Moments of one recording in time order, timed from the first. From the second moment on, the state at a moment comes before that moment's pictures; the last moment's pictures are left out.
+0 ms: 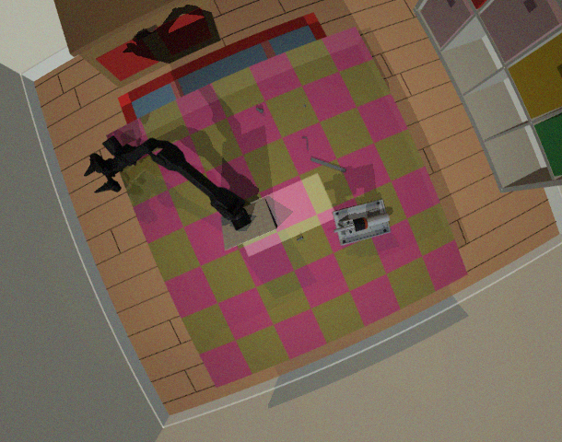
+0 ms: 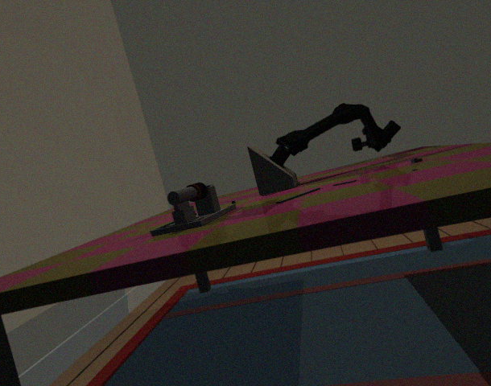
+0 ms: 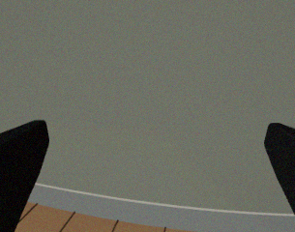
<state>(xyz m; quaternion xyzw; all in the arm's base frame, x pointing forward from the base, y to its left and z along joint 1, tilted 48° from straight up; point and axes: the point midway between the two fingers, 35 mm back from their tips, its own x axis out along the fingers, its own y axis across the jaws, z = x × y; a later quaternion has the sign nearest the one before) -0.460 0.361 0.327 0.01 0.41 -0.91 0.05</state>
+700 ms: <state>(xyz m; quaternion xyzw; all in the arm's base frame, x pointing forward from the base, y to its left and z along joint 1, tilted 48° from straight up) -0.280 0.453 0.407 0.07 0.27 -0.94 -0.21</state>
